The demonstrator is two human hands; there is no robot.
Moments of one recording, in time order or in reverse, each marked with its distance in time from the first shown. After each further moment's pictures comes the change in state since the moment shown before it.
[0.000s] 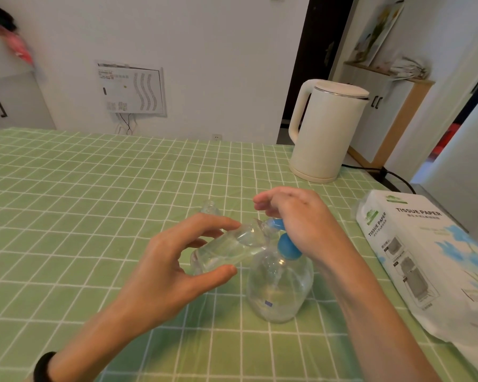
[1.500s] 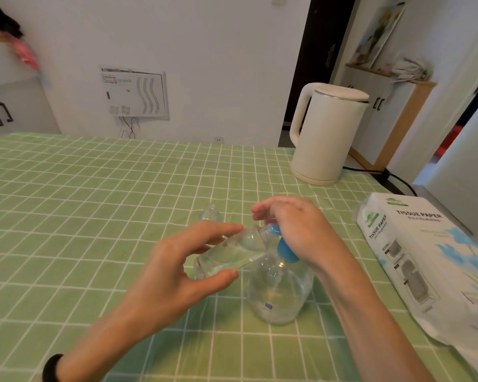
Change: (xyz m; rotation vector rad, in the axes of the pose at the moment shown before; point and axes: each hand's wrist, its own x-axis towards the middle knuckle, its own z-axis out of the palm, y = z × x) left_hand -0.002 -0.002 0.002 -0.002 -0.021 -0.020; right_hand -0.001 0.001 0.003 -0.017 -0.044 0.057
